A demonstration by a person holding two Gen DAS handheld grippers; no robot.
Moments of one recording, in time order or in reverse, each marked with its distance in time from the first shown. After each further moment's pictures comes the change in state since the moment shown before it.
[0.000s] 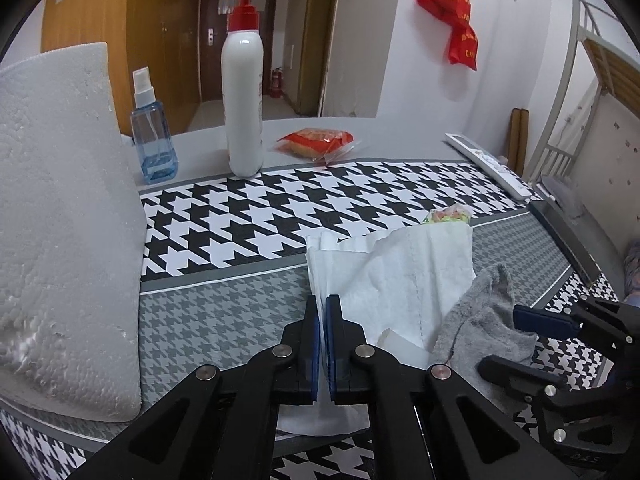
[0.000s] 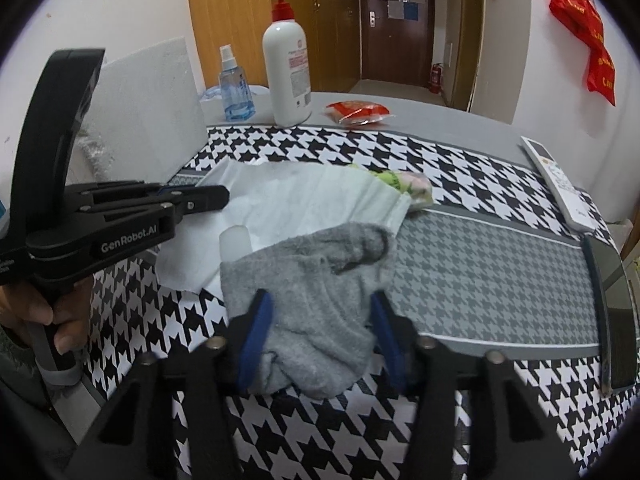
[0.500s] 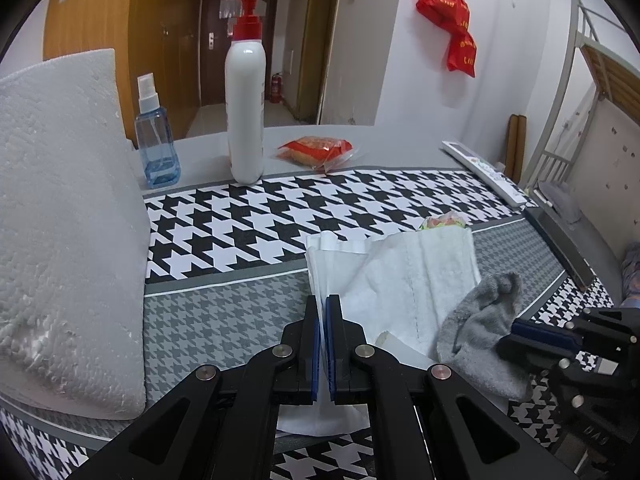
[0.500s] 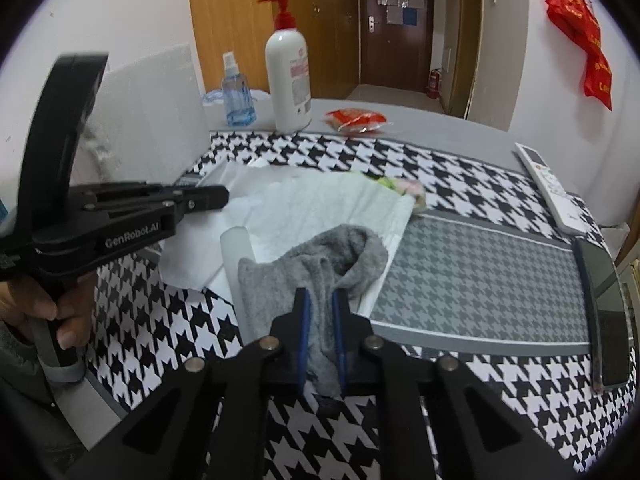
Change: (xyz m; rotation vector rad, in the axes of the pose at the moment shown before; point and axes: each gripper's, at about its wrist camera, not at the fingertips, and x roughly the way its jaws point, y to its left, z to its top) left arm -0.007 0.001 0.000 -0.008 -0.026 -0.009; right arm -0.021 -0.005 -0.002 0.015 -0.038 0.000
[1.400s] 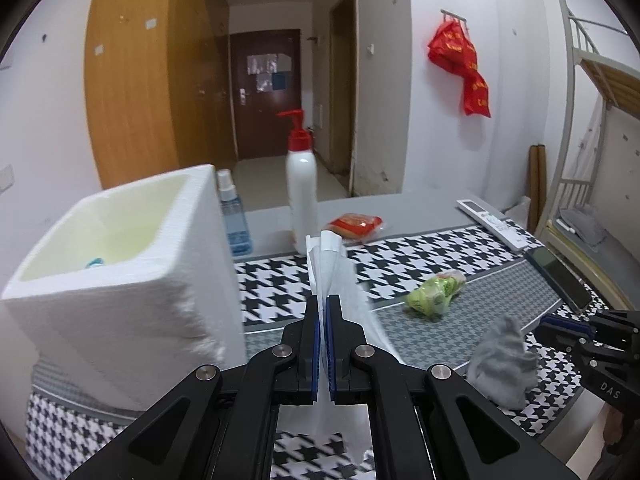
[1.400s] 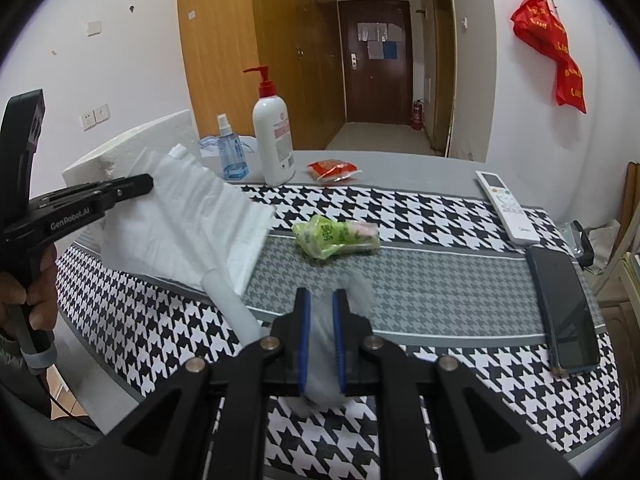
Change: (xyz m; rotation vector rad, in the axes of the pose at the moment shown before) left arm -0.101 0.001 0.008 0.036 -0.197 0.167; right arm -0.060 -0.007 -0.009 0.045 -0.147 -0.009
